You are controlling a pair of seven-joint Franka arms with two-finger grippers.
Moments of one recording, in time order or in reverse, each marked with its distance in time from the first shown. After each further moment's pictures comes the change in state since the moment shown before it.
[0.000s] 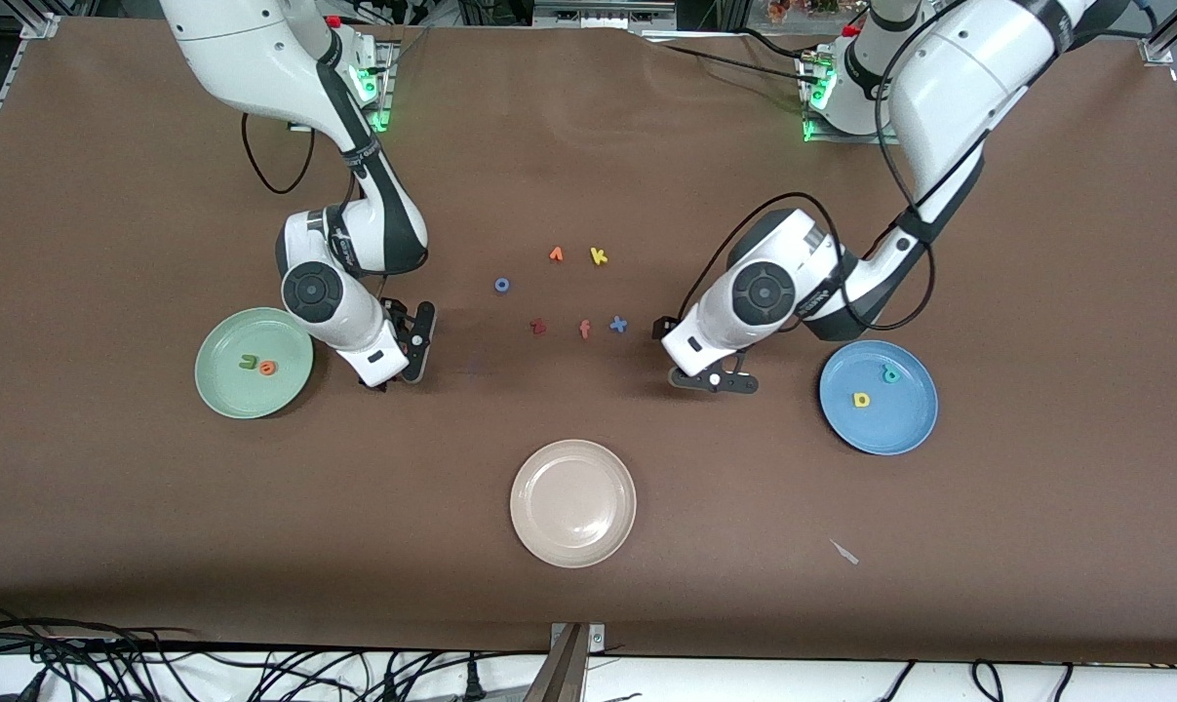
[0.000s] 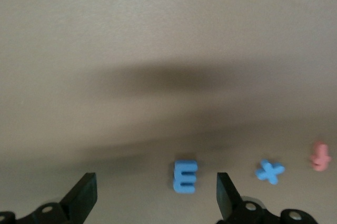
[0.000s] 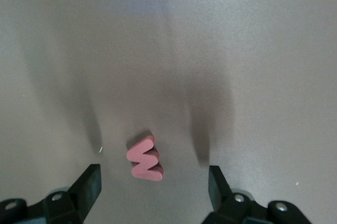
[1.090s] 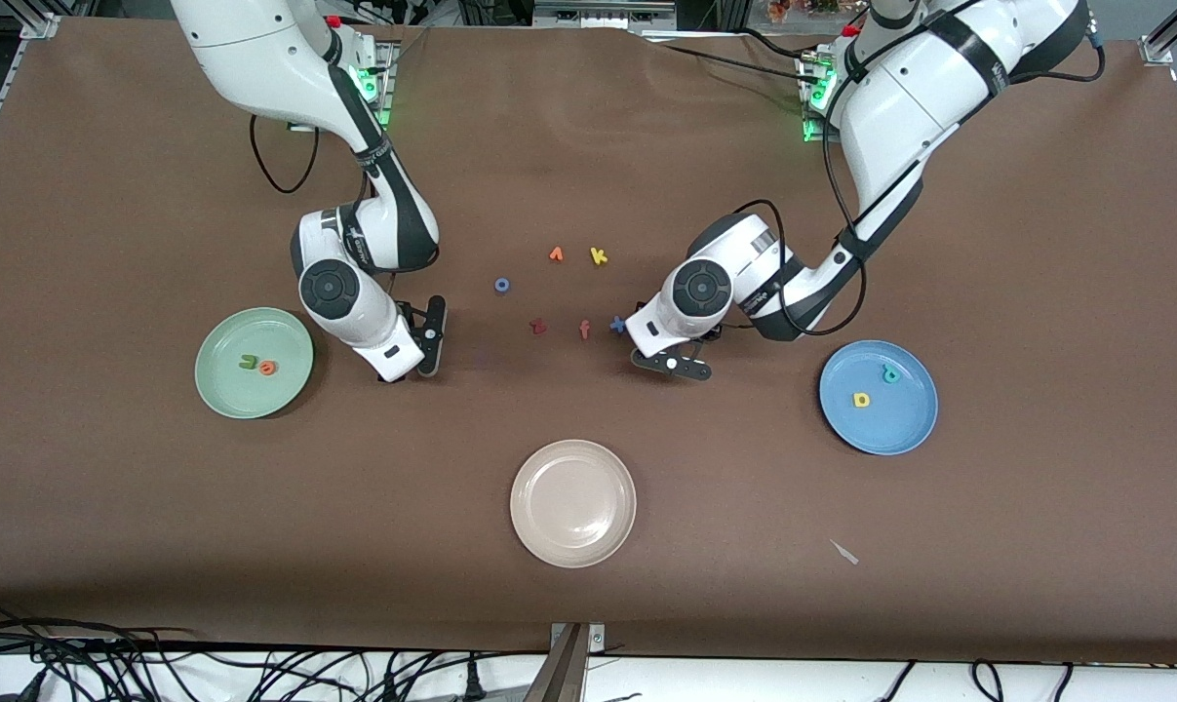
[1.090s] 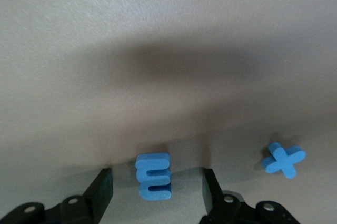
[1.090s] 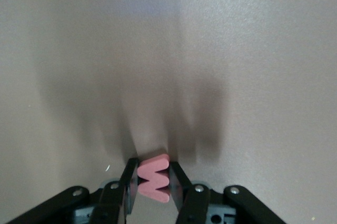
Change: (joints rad) left arm -0.093 0.085 0.034 -0.003 0.033 0.009 0.000; right arm 0.010 0.014 0.018 -0.008 -0.001 0.028 -0.037
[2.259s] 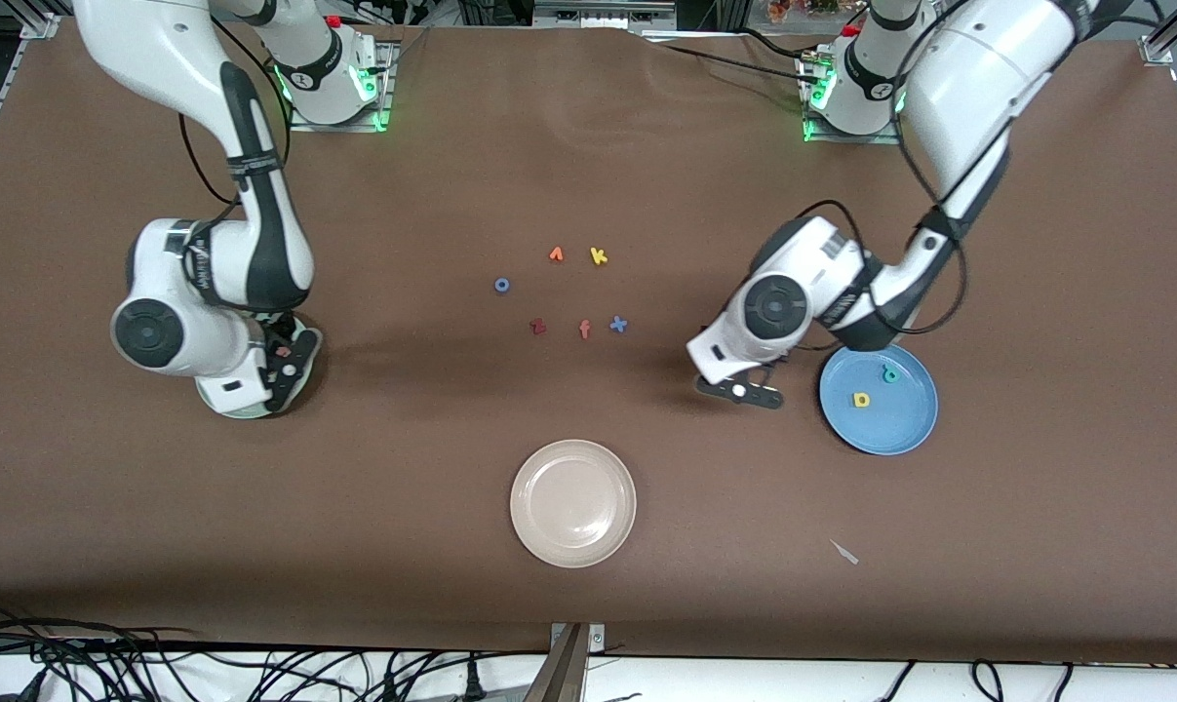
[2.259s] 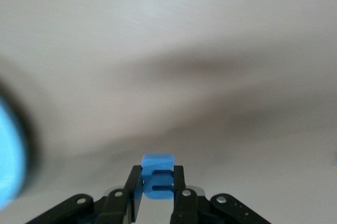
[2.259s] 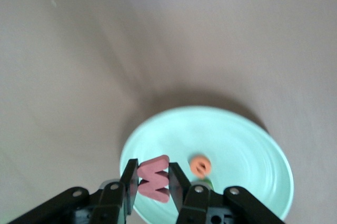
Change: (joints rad) left arm 0.162 -0.148 0.011 0.045 0.006 -0.192 0.196; right arm -0.041 -0.043 -0.301 0.172 0.004 -0.439 0.070
